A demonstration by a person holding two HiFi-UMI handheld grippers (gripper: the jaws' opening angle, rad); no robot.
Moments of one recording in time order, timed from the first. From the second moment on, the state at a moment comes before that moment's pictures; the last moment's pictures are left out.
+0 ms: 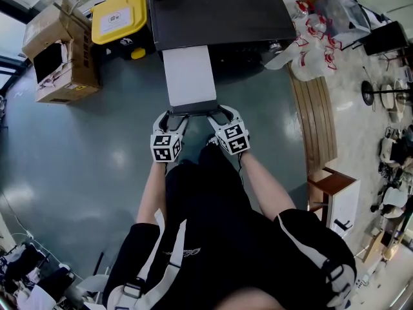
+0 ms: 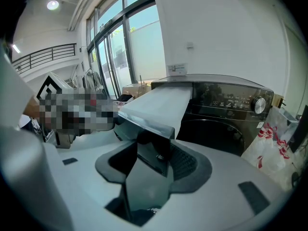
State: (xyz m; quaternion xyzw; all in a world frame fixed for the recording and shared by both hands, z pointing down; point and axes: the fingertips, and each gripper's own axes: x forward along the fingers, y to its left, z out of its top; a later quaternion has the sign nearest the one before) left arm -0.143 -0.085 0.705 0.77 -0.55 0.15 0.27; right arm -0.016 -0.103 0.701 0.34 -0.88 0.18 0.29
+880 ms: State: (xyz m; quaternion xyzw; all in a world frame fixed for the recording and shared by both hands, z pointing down) left arm -0.154 -0.074 0.709 0.73 -0.60 0.13 0.29; right arm 0.000 -0.087 0.714 0.39 -0.85 0.21 0.28
